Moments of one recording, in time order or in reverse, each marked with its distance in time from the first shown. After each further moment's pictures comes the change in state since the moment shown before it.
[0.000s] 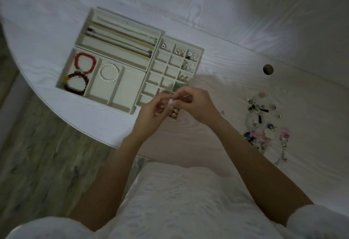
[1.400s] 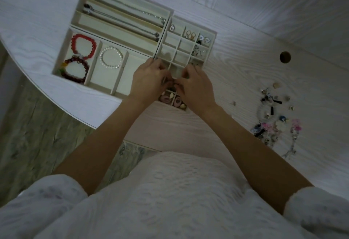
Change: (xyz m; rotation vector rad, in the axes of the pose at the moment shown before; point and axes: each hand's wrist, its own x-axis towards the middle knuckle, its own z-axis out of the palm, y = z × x) left_hand 0.066 -0.026 -0.039 0.888 -0.033 0.279; right_hand 0.032 0.008 0.043 -0.873 0.176 -0.270
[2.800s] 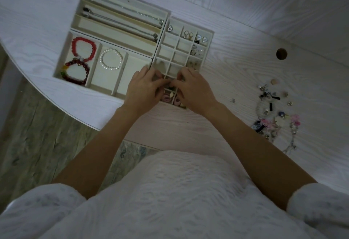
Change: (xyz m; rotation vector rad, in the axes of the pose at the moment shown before) left_hand -0.029 -0.009 0.005 -0.027 0.033 0.081; right_hand -0.004 0.003 0.000 0.056 -0.120 -0.161
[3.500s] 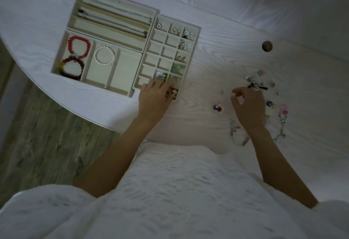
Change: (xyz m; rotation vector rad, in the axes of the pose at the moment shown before) left_hand -0.019 0.076 0.019 0.008 0.005 -0.214; right_hand -0.149 0.088 -0.021 0.142 0.197 0.718
